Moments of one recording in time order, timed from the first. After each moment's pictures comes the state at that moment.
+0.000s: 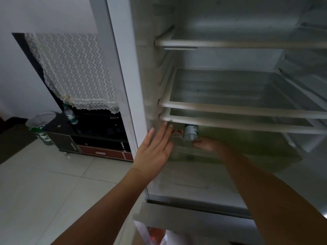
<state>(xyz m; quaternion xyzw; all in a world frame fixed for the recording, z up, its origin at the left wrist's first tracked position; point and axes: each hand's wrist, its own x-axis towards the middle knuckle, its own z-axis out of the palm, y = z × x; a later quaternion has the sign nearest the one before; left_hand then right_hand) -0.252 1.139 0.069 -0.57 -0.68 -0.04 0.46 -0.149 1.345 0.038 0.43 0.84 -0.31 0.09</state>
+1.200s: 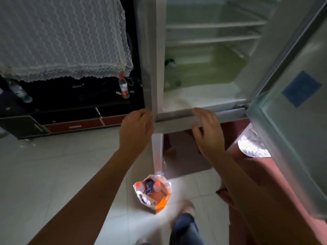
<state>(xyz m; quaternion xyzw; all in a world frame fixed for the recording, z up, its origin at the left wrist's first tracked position) -0.281 0.912 0.007 -0.68 -0.66 -0.31 0.10 -0.073 0.963 0.007 0.44 0.80 -0.07 -0.40</state>
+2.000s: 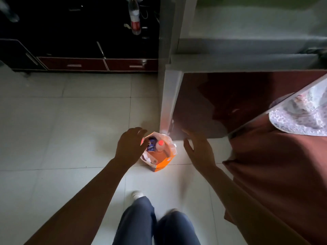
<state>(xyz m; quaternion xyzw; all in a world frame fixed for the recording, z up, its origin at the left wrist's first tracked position) -0.288 0.830 -0.272 -0.63 -0.76 -0.11 -0.11 -0.079 0.902 -0.249 0.52 0.80 -0.26 -0.16</state>
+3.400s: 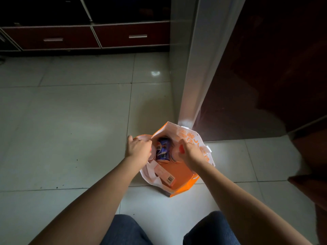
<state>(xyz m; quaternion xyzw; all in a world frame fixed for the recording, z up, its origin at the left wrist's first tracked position) -0.340 0.913 -0.665 -0.59 -0.78 0.18 -0.09 -0.171 0.973 -0.667 0.52 0.79 -0.32 0.04</state>
